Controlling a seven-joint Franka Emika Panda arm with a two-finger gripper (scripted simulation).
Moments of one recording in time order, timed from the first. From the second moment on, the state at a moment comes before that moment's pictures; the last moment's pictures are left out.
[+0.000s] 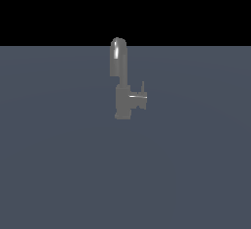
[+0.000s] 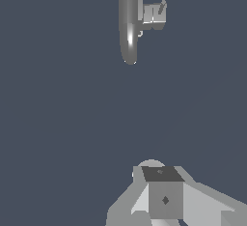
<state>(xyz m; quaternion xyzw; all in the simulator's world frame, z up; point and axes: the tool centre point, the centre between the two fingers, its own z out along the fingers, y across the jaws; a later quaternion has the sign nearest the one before) -0.168 0.010 0.454 -0.99 0.06 0.10 0.06</state>
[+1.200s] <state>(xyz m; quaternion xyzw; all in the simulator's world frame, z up) -0.030 -0.015 0.393 -0.90 0.25 0.26 0.25</state>
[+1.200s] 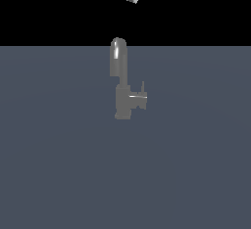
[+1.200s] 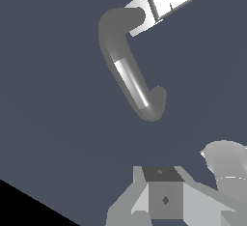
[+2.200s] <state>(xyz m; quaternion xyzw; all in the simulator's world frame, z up) 0.065 -0.058 0.277 -0.70 0.42 0.39 0.42</state>
